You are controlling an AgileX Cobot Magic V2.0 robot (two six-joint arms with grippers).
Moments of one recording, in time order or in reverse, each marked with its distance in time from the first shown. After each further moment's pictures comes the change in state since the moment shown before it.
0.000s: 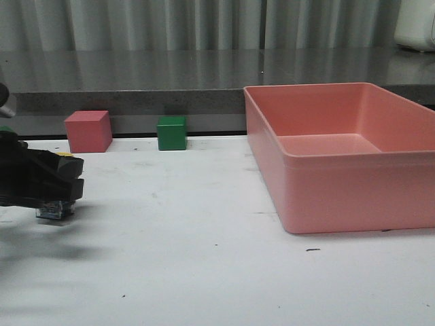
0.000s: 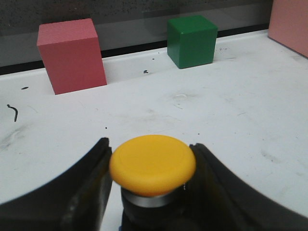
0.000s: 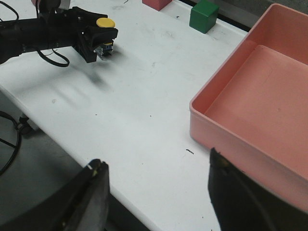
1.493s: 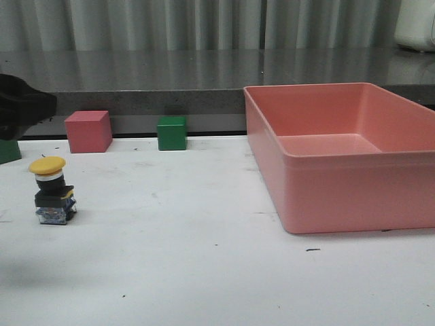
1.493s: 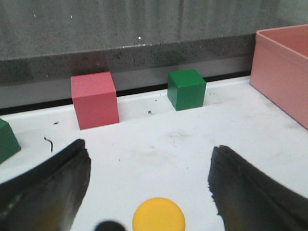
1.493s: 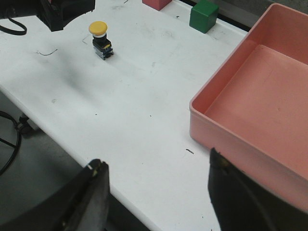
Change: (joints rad) left arm 0.000 -0.537 0.056 -0.019 0.478 -0.019; right arm 0.000 0.000 0.000 0.000 0.000 0.000
